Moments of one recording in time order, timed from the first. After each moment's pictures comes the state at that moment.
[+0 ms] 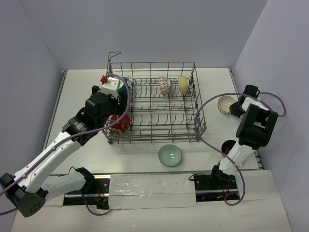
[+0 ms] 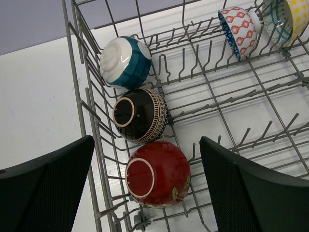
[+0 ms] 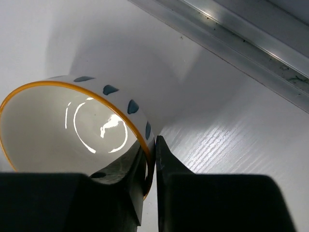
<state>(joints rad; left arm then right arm) -0.67 1.02 1.05 -0.38 -0.41 -0.07 -0.46 1.84 1.16 -0.35 0.06 0.67</state>
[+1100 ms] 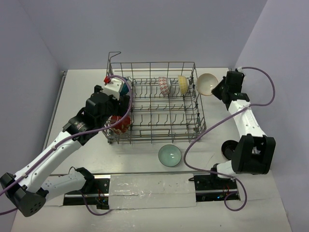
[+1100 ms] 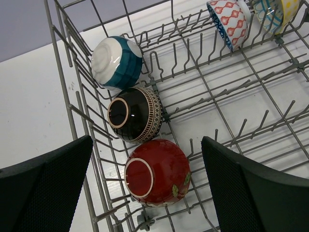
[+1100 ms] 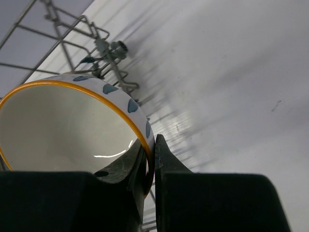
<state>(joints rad) -0.67 1.03 1.05 -0.38 -0.35 -0.01 -0.13 1.42 1.13 -0.33 0.01 0.61</state>
